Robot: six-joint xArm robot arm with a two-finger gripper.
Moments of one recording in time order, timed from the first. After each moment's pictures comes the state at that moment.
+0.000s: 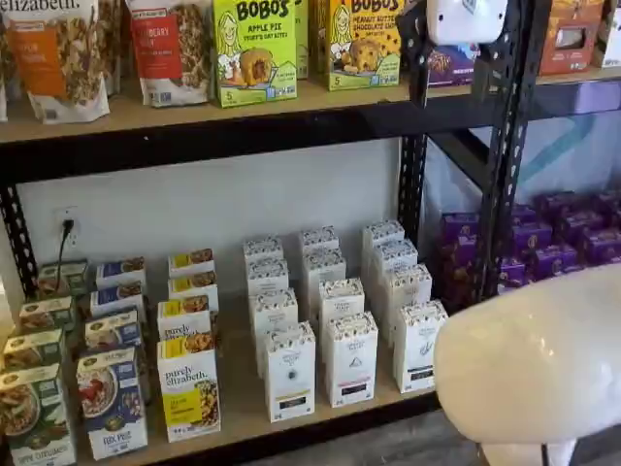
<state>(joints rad) 0.02 -0.77 -1.08 0.04 1.85 0.04</state>
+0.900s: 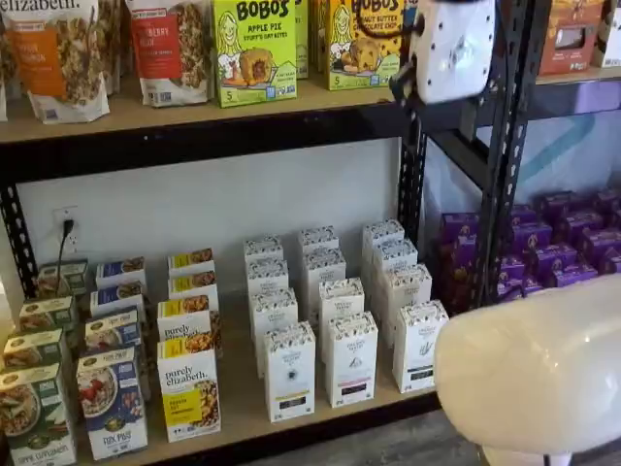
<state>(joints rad) 0.03 -0.83 -0.81 -0.07 1.53 0.05</state>
